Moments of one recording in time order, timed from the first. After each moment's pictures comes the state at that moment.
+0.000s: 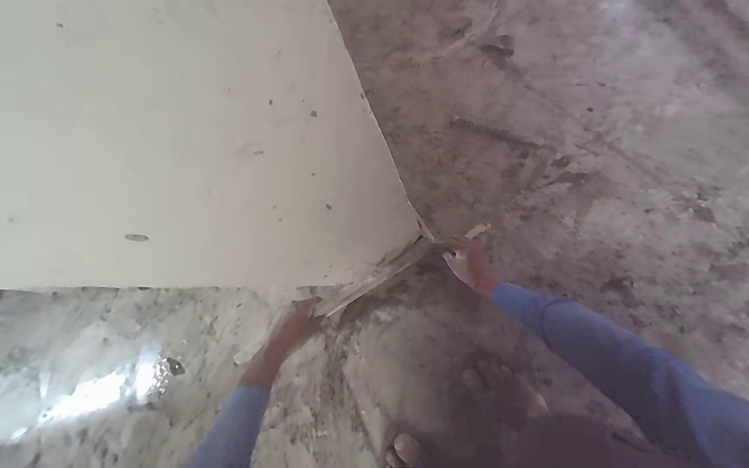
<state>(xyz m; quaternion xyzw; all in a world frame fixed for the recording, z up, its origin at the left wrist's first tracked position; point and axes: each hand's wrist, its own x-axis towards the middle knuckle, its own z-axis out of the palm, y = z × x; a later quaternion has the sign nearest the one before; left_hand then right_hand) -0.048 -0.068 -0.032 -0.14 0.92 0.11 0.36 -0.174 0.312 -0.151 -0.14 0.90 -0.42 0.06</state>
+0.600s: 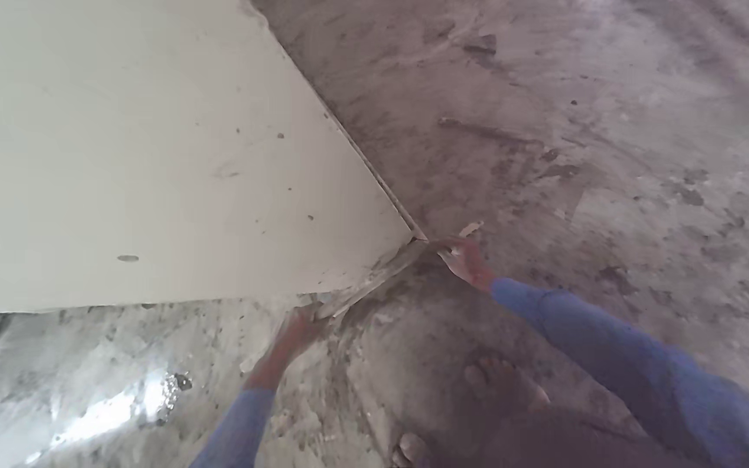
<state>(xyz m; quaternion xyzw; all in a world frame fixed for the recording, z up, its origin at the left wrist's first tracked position) -0.053 -0.062 -0.027 -0.14 0.92 0.09 0.35 -0.173 0.320 -0.141 -0.13 0.87 -0.48 0.05</state>
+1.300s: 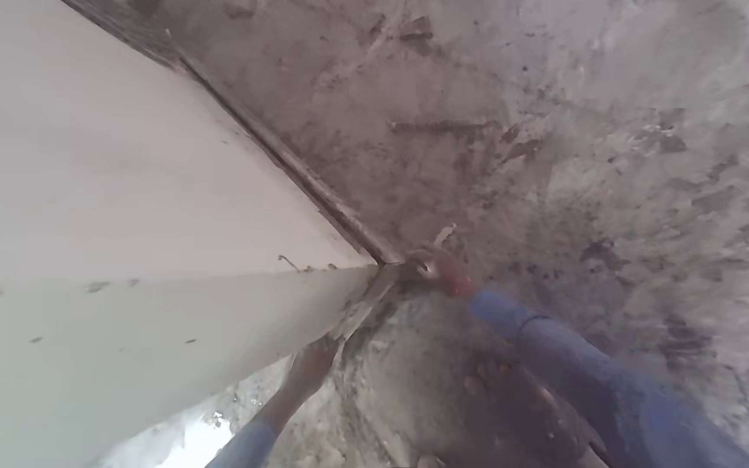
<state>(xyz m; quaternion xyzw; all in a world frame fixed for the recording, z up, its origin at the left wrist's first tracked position) -0.097 0.024 -0.004 -0.14 0.88 -0.04 0.44 -0.181 0.329 -0.155 -0.15 0.86 -0.47 0.10</state>
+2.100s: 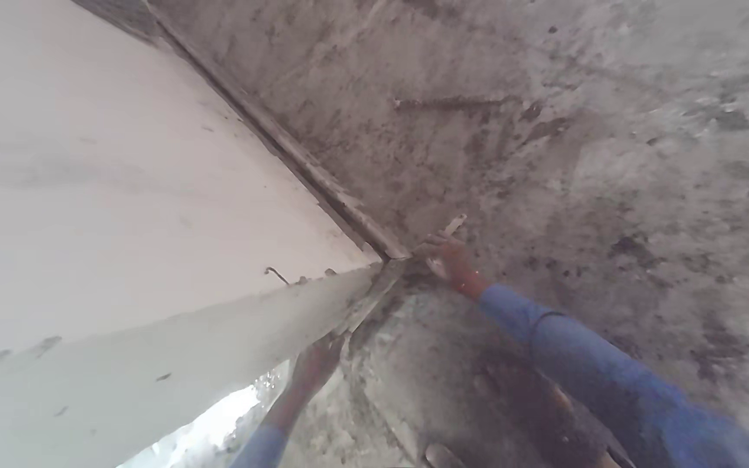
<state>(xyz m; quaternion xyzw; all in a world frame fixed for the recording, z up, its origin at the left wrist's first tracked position) -0.090 0.013 -0.011 -0.13 0.90 -0.04 0.41 -0.184 0.325 -0.156 -0.16 0.89 -0.43 0.00</state>
